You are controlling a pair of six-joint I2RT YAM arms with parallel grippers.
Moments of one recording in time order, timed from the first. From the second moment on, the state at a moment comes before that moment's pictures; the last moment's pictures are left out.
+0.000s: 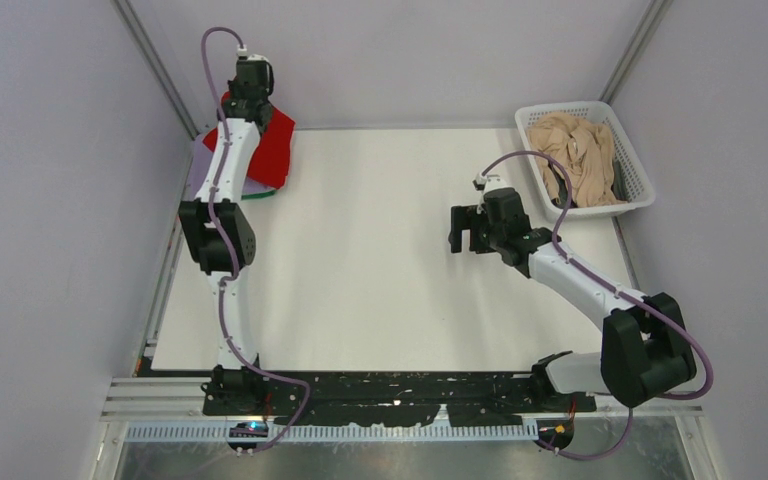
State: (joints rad) left arm -0.07 2.26 2.32 -0.64 -0.58 0.23; right arm 0.38 1.32 0.81 -0.22 0.04 0.24
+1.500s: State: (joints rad) left arm 0.11 2.29 2.26 -0.59 -0.50 -0.03; right arm 0.38 1.40 0.93 -0.29 0.10 0.29
